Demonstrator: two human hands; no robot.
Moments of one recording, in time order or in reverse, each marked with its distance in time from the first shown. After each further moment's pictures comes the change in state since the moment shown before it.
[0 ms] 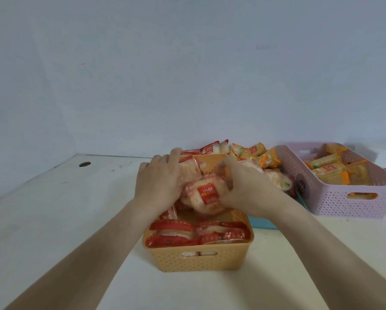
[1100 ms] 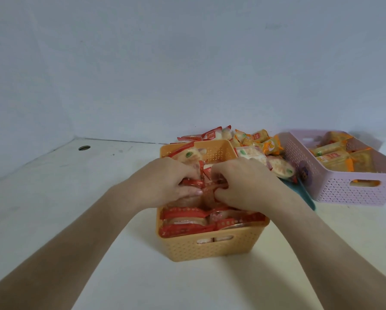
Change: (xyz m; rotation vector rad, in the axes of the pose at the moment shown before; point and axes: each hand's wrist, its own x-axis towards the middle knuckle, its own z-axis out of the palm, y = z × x) left_hand -0.016 -0.008 -0.031 -0.278 -0.448 0.326; right_hand -0.004 -0.010 0.013 -0.424 -0.033 -0.196
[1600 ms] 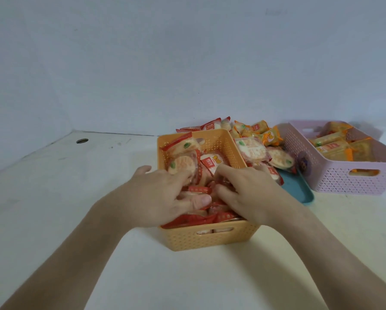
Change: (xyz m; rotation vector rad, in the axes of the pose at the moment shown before) left_hand -0.034 0.022 0.010 0.090 -0.179 -0.140; right_hand -0.031 0.000 0.019 0.161 0.008 0.045
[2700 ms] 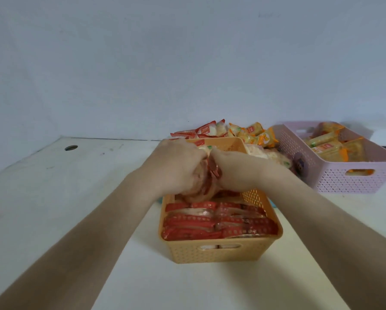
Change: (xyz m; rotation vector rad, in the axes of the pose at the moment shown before) left_hand 0.061 -0.004 -0.024 0.225 0.271 0.117; right_hand 0.059 -0.005 -0.022 -0.017 -0.362 0.164
